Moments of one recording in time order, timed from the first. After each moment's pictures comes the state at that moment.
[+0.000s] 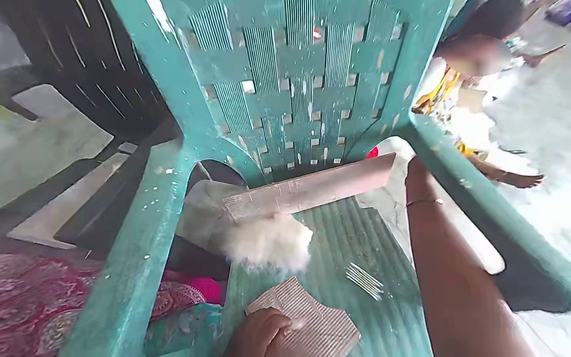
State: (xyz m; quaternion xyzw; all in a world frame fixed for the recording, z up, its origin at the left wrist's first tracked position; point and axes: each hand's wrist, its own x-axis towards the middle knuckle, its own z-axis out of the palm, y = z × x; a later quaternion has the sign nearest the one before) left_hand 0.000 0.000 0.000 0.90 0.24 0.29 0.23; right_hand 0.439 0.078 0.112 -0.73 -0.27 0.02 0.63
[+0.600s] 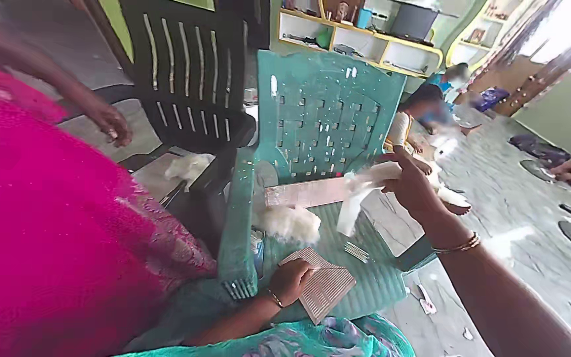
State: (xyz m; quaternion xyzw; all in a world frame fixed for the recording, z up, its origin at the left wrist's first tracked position) left_hand 0.003 0.001 0.024 0.90 0.24 0.21 0.31; right_hand 0.262 -0.032 0.292 -0.75 -0.54 0.09 0.37
